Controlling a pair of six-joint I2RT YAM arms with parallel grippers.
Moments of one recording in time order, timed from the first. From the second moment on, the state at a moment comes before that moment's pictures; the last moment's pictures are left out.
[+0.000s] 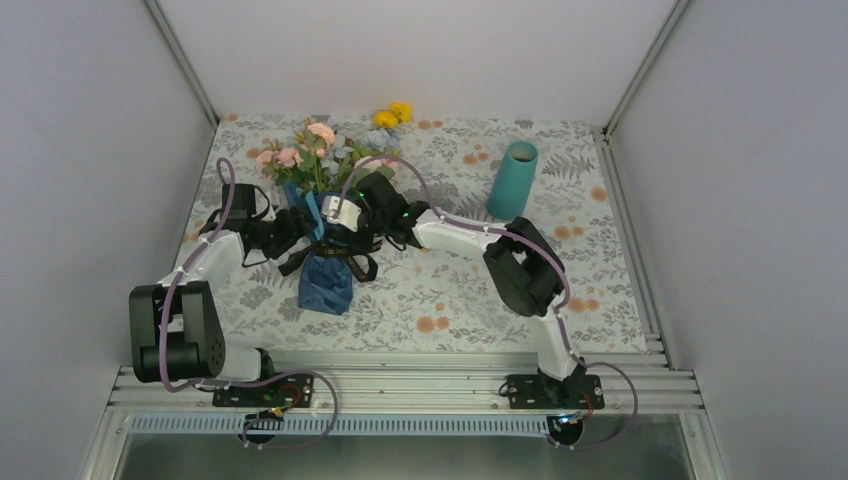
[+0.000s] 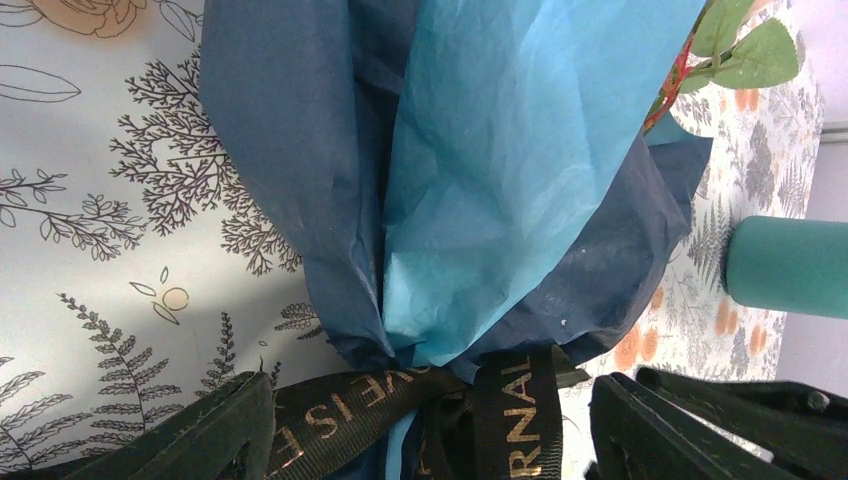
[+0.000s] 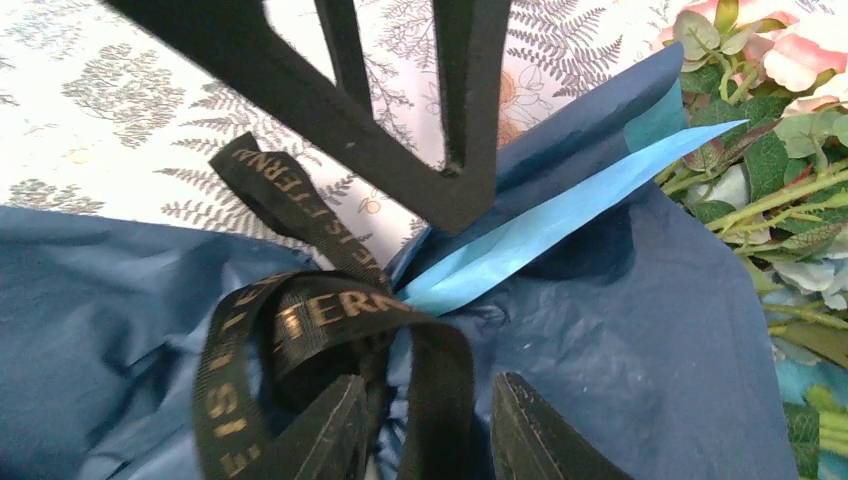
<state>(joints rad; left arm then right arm) 0.10 1.39 0.78 -0.40 0.54 -0.53 0.87 2.09 1.54 -0.13 -0.35 -0.47</state>
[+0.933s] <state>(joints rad) 0.11 1.64 0.83 -0.25 0.55 -0.58 0.87 2.16 1.64 -0.24 -0.32 -0.61</state>
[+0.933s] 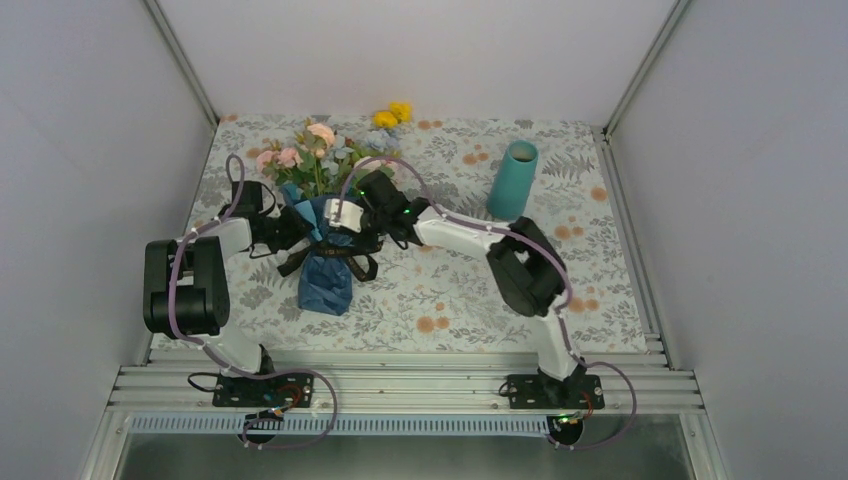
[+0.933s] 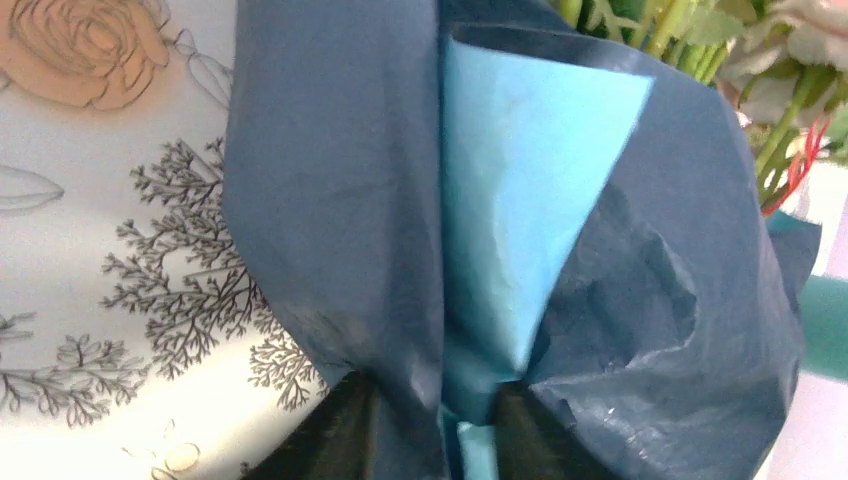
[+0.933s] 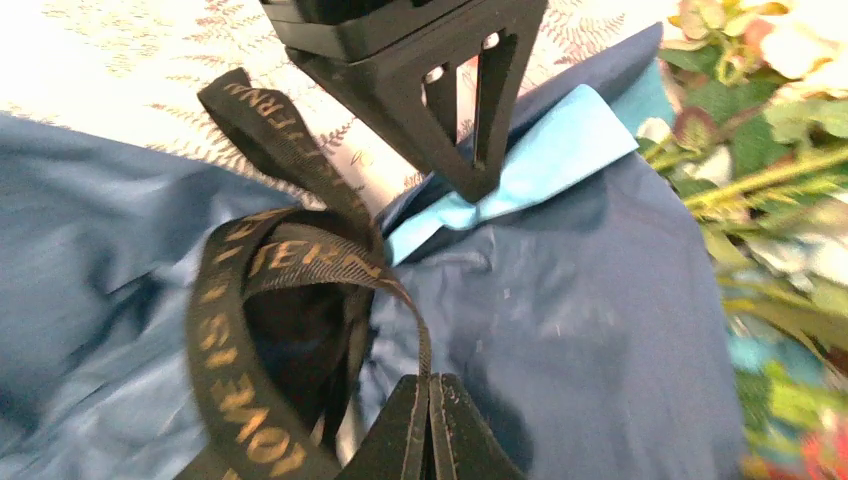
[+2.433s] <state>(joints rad) -0.01 1.48 0.92 -0.41 0.38 -0.53 0.87 0.95 1.16 -0.16 0.54 -0.08</state>
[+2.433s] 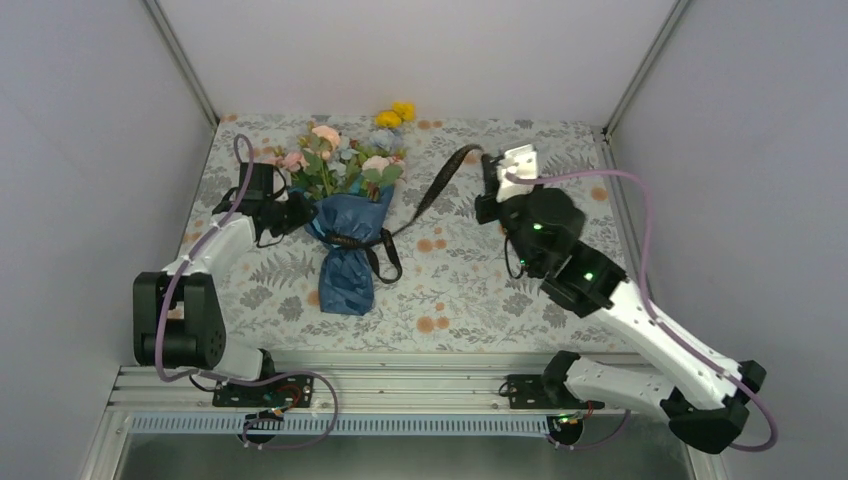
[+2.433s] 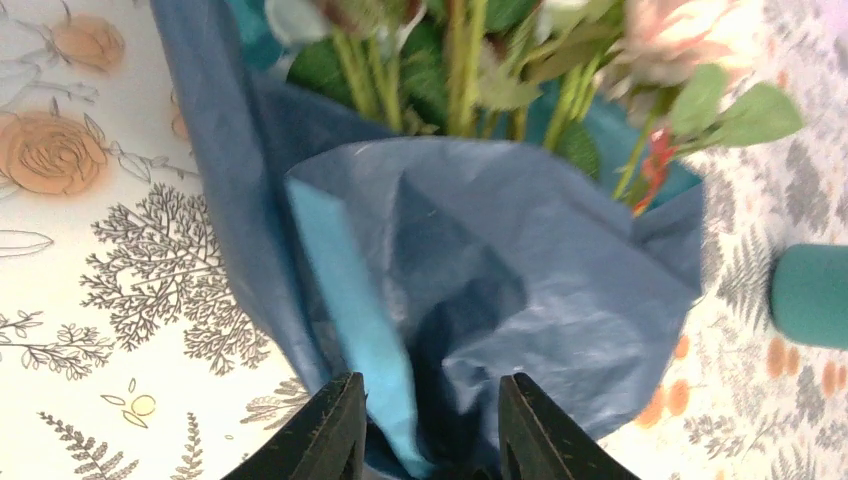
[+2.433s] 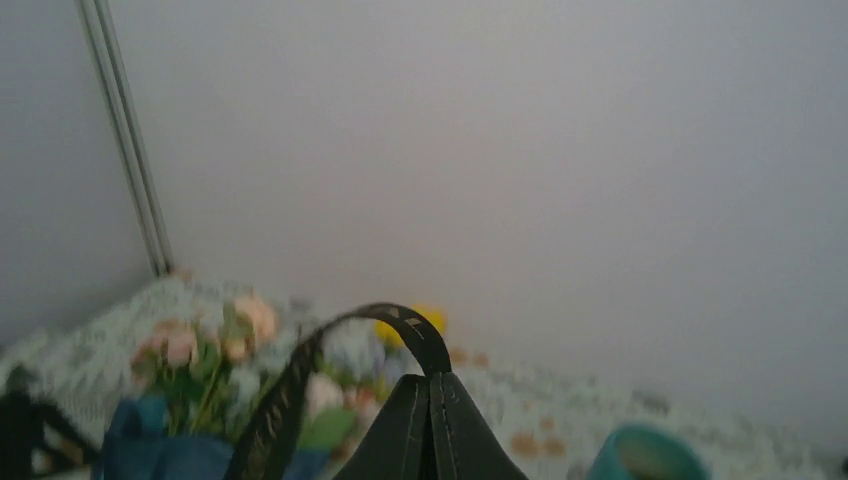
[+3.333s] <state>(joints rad) 0.09 1.47 0.83 -0.39 0.52 -0.52 0.91 1.78 1.16 -0.07 -0.19 -0.26</state>
